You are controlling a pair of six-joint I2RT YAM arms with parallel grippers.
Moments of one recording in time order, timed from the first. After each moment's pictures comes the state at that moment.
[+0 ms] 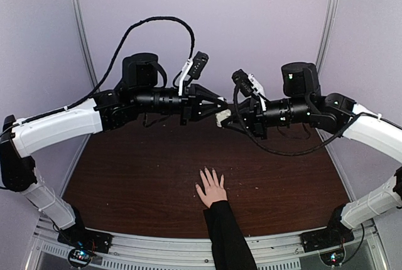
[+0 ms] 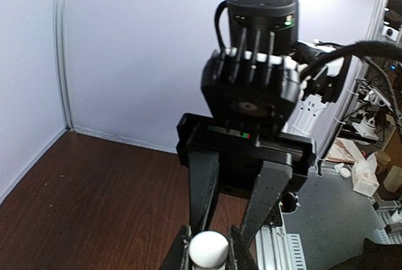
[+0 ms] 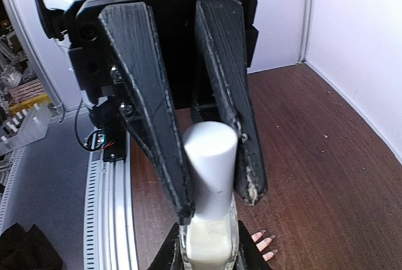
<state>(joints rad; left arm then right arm) -0.93 1.53 1.40 0.03 0.64 -0.09 0.83 1.28 1.27 -0.36 -0.51 -0.06</state>
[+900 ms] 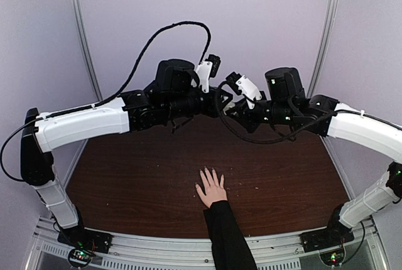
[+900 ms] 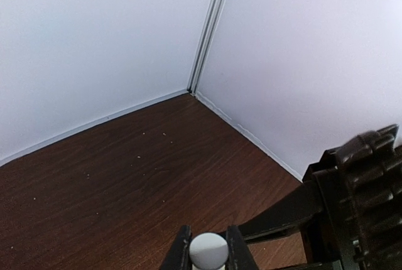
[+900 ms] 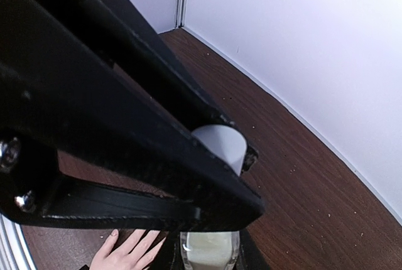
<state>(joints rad) -1.03 1.73 1.60 -0.10 -0.11 -0.31 0.84 1.37 1.28 -0.32 0.03 -0.13</state>
